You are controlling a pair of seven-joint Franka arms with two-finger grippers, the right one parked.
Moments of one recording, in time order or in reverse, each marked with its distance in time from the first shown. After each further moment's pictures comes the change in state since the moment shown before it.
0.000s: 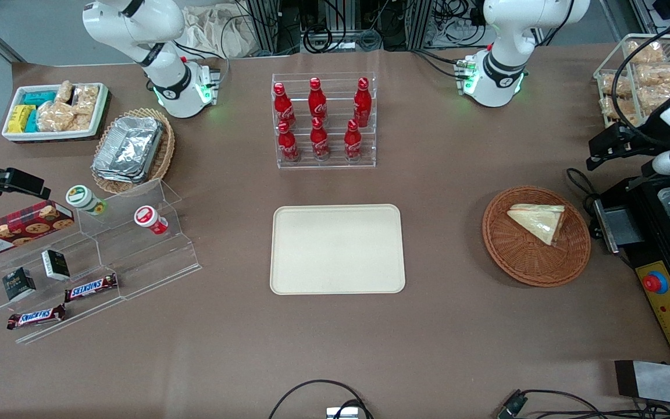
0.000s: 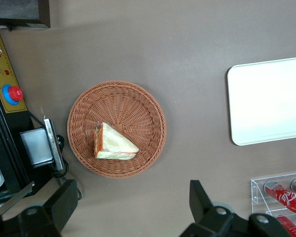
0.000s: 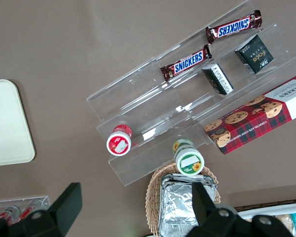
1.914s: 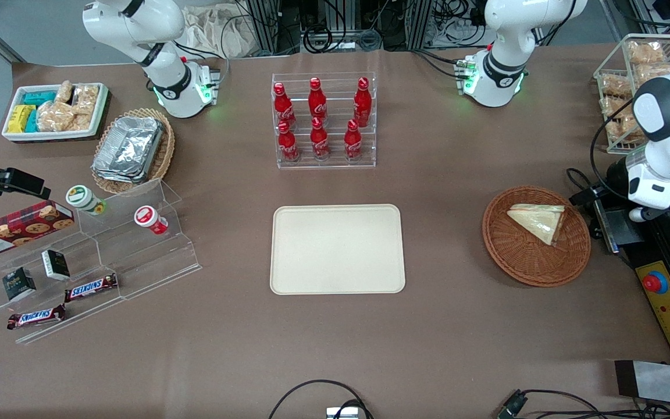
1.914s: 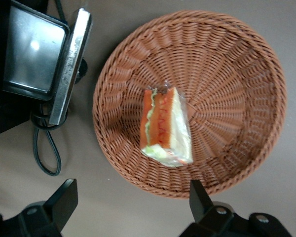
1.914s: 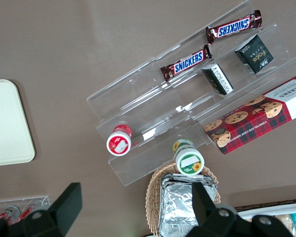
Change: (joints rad) arm 0.219 -0.005 0.037 -0.710 -0.009 0.577 -0.304
